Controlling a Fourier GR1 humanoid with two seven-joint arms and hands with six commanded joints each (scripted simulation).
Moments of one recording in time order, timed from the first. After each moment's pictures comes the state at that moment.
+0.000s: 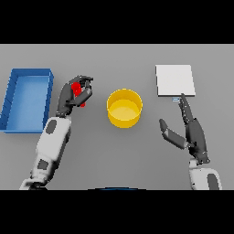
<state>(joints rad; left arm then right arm) -0.57 -0.01 0.11 -0.81 -0.14 0.12 -0.21 0.12 -0.07 0.10 -1.73 0.18 0.00 -0.09</state>
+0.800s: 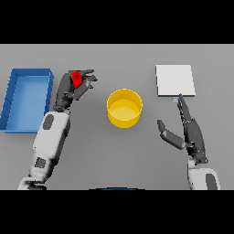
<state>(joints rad) -0.58 0.00 0.09 -0.92 -0.07 0.05 -0.22 0.11 -0.07 0.11 -1.72 0.20 -0.01 -0.09</state>
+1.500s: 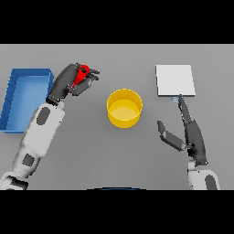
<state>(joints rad) -0.62 0.19 -0.17 -1.08 -0.30 -0.01 -0.03 0.13 -0.08 0.13 -1.75 0.24 -0.03 -0.10</state>
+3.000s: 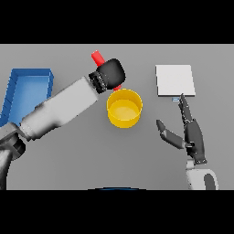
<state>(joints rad) -1.16 0.28 -0.94 -0.85 -1.13 -0.35 -0.11 0.12 -0.05 0.11 -1.73 0.21 -0.04 -0.09</state>
